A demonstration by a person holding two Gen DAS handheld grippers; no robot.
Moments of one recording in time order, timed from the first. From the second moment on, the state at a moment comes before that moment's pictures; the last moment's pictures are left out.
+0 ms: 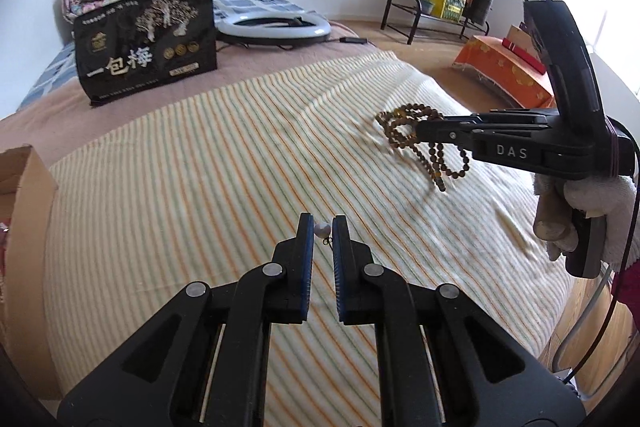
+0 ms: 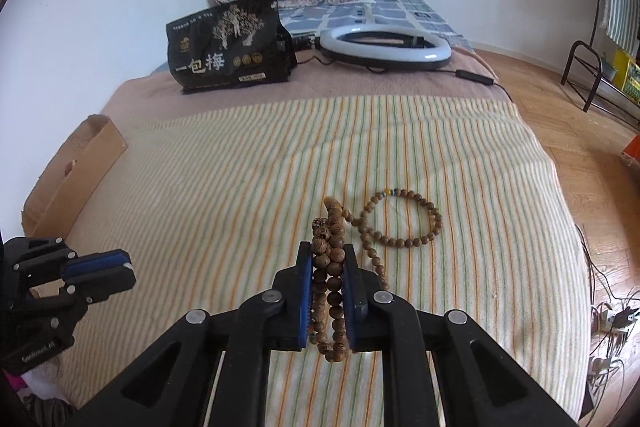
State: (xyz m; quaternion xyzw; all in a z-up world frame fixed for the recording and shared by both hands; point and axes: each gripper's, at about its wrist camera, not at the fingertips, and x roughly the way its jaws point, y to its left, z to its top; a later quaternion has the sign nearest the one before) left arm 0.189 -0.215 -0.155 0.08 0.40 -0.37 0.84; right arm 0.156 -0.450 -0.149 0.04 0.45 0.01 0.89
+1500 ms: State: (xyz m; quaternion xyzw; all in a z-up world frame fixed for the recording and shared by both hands) left arm 0.191 0.028 -0.053 0.01 0.32 -0.23 0.92; right arm 0.146 -0.233 0.015 -0.05 0.33 0.14 0.93
